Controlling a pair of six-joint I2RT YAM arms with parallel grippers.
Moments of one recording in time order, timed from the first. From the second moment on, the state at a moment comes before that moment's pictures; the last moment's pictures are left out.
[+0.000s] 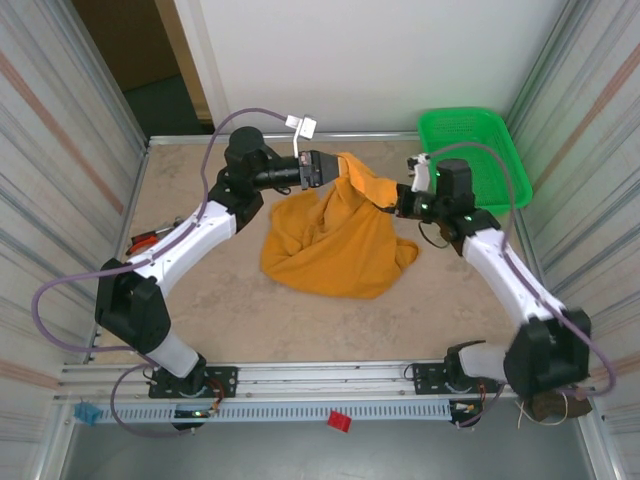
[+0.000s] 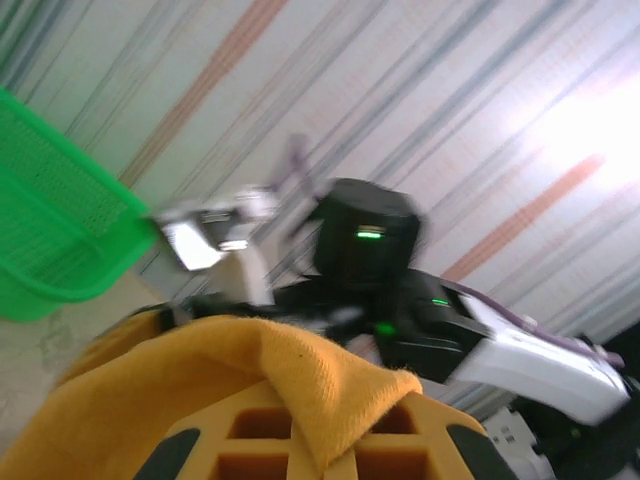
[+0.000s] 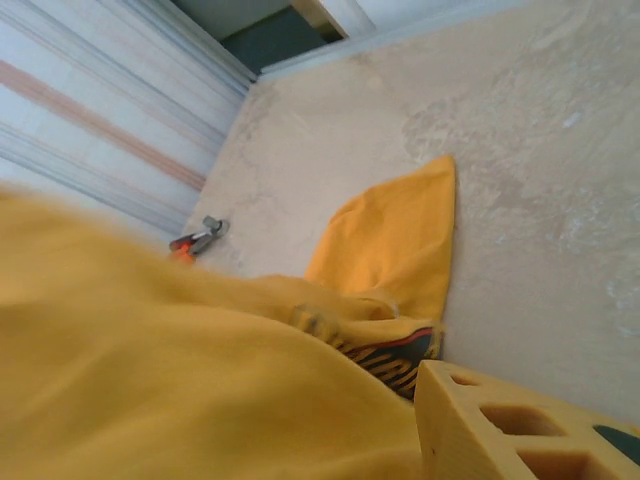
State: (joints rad) left arm -0.54 1.58 1.35 0.30 0.89 -0.82; right arm 0.24 1.19 1.00 -0.29 -0.56 0.48
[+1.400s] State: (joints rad) left arm -0.48 1.58 1.45 -0.13 0.64 -0.78; right arm 0.31 1.06 1.19 -0.41 -0.71 0.23
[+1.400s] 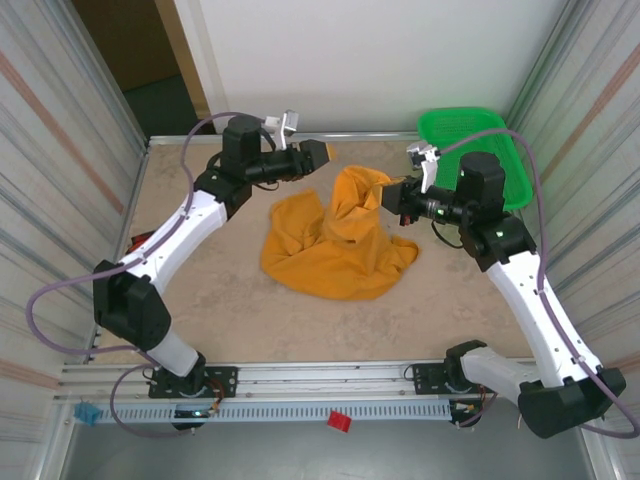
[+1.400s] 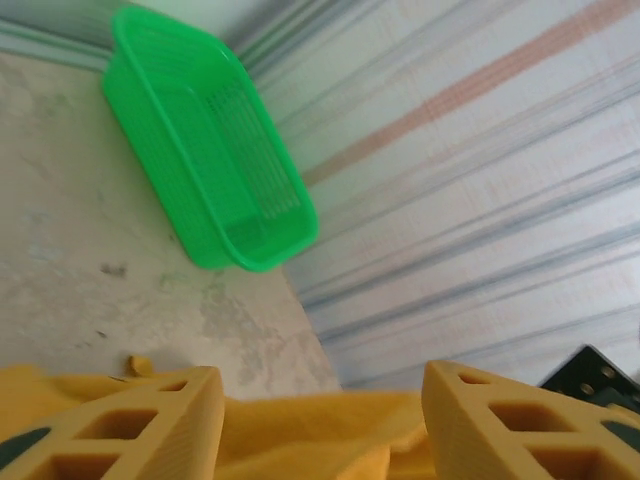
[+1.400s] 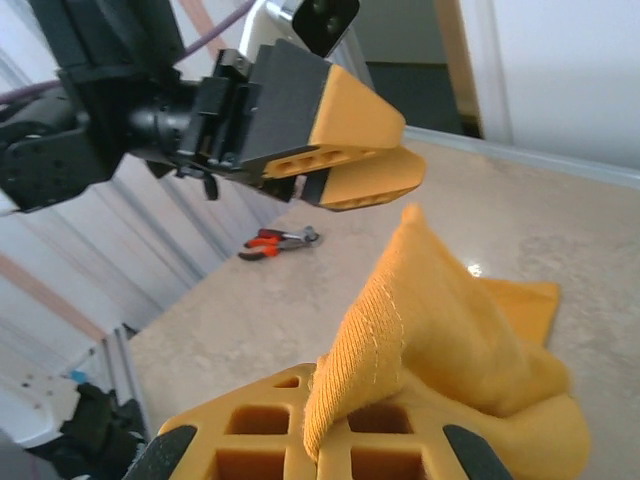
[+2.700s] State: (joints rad) left arm -0.69 1.56 1.38 -0.28 0.28 -0.36; right arm 0.25 1.10 1.11 -0.35 -0.73 0.32
